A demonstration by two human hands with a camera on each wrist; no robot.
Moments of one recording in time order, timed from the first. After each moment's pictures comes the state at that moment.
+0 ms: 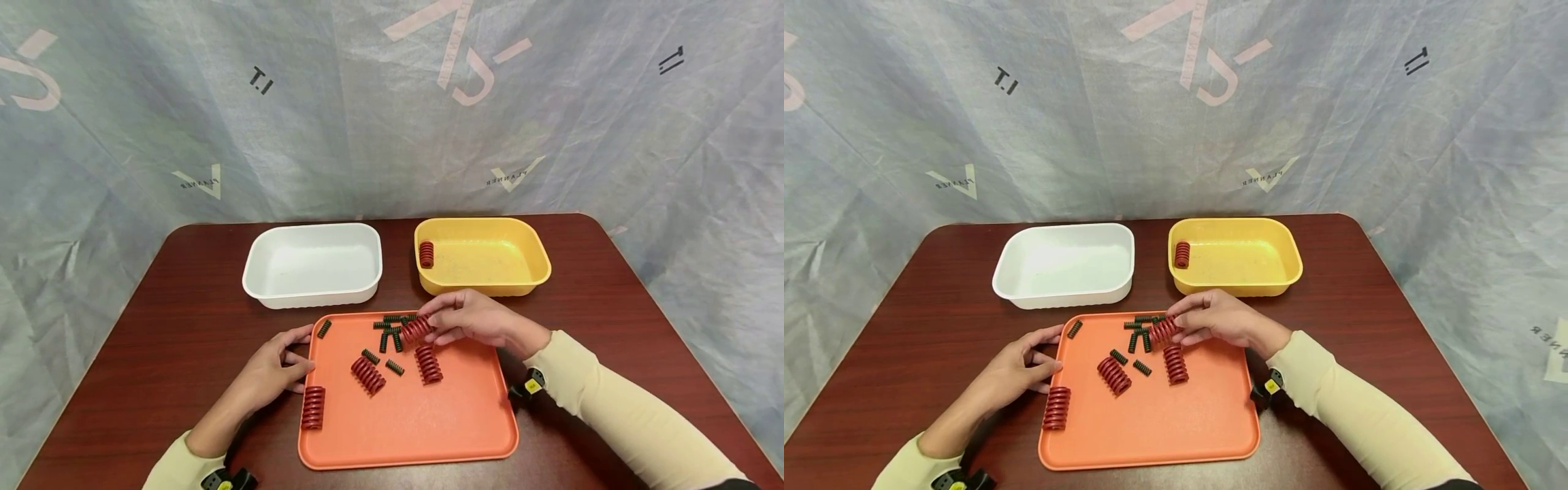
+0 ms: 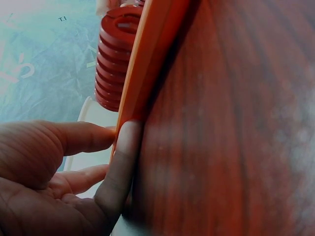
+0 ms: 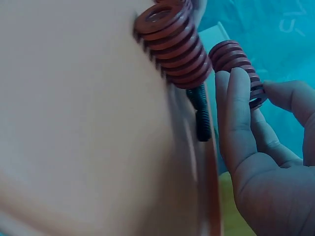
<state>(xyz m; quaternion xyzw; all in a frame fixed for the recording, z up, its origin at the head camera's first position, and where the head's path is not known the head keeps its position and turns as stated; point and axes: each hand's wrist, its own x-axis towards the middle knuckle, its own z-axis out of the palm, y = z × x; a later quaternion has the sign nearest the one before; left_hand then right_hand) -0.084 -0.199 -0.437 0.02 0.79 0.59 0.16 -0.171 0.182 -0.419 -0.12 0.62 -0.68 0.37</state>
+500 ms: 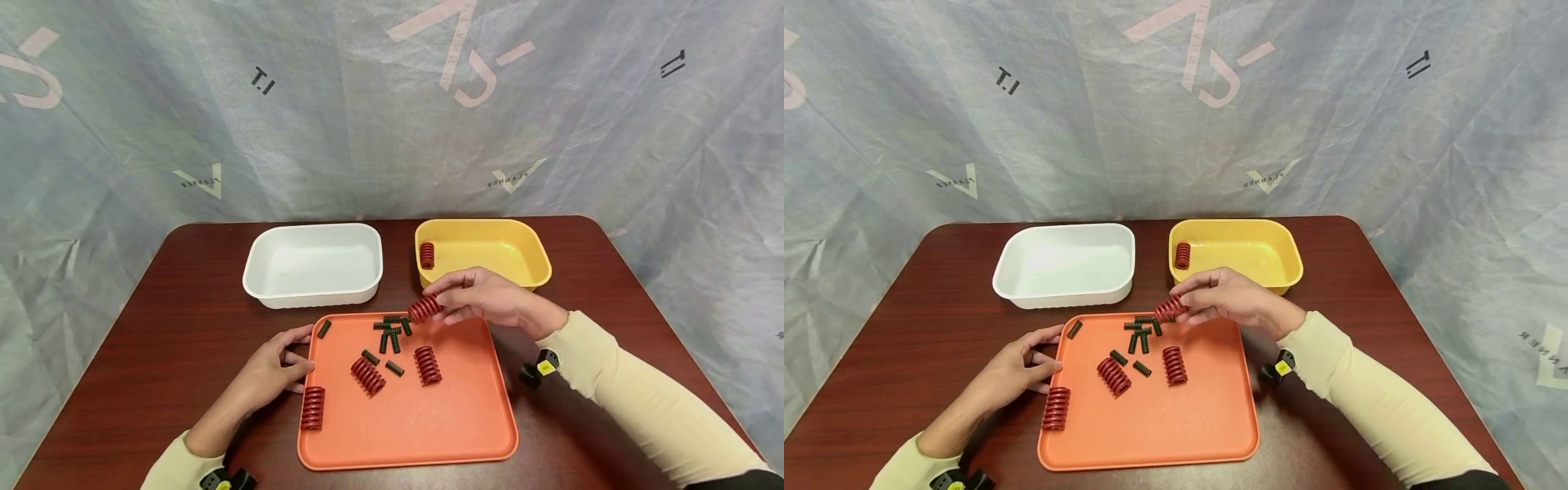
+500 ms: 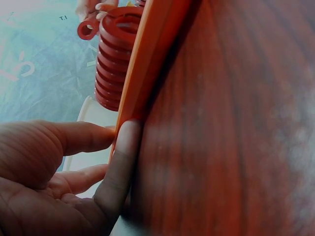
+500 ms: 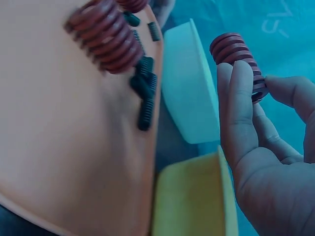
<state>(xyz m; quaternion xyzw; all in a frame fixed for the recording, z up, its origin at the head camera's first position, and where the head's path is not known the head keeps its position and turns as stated) -0.084 -0.200 -0.436 0.03 0.78 0.60 0.17 -0.187 0.193 -0.376 -0.17 0.62 -0.68 0.36</state>
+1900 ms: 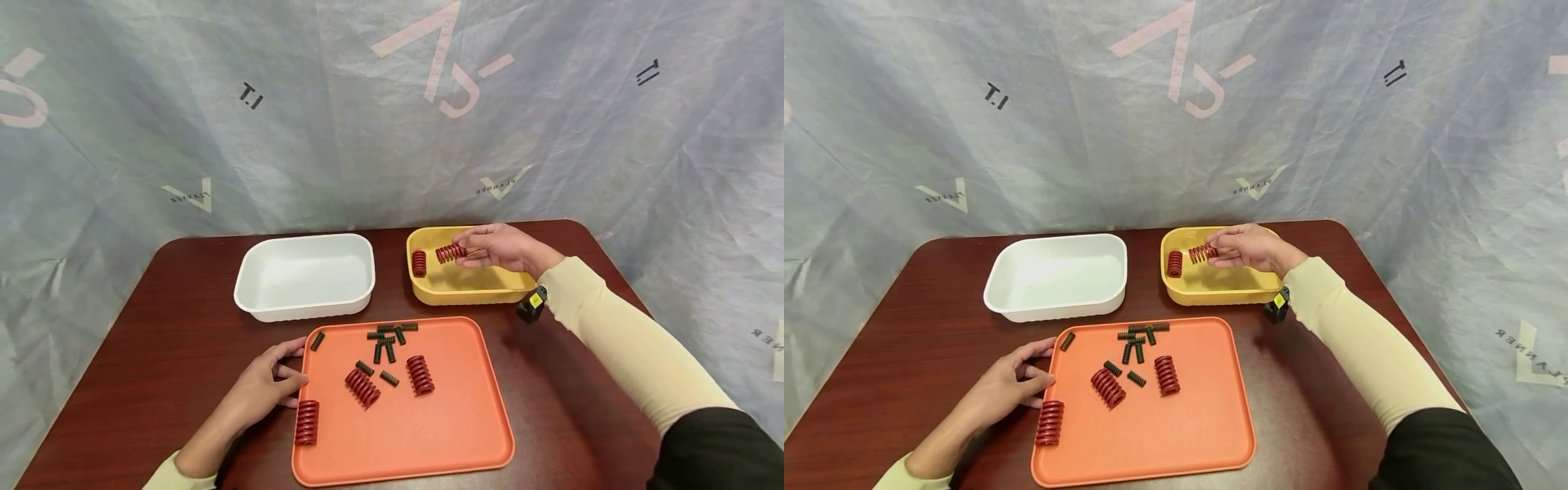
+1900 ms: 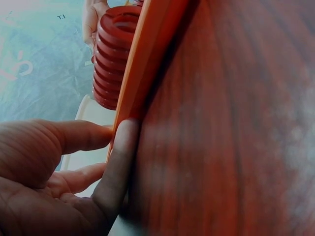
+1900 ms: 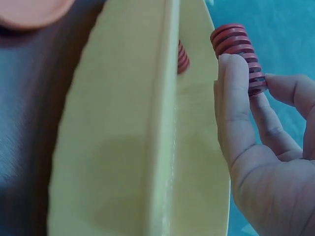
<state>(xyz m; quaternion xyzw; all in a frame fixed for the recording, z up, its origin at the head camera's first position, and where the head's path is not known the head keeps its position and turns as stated) -0.082 -0.199 -0.437 0.01 0.78 0.61 0.16 -0.278 0.250 -0.356 -0.02 0.69 -0.67 0.28</state>
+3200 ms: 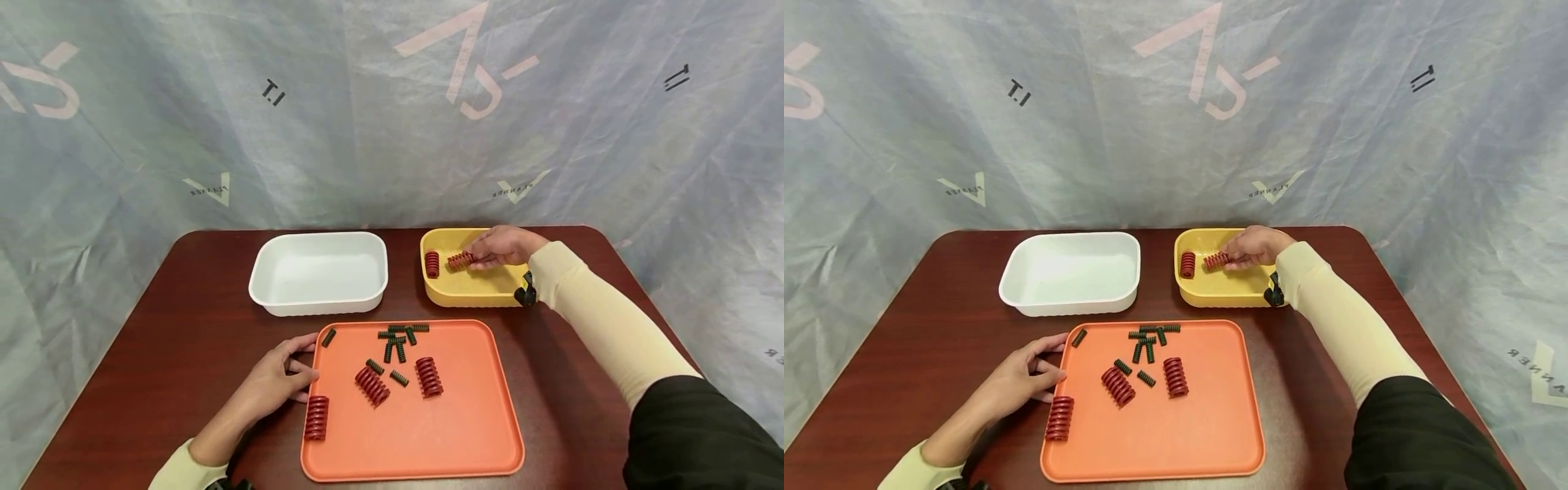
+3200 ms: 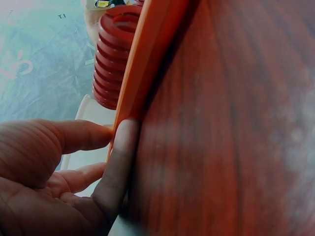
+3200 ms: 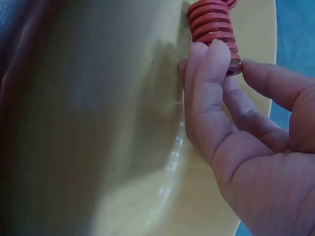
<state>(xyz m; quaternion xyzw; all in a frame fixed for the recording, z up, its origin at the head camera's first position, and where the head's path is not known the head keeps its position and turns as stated) -0.083 -0.200 -0.439 0.01 0.78 0.61 0.16 -0.320 0.236 -0.368 0.03 0.75 -0.55 0.37</state>
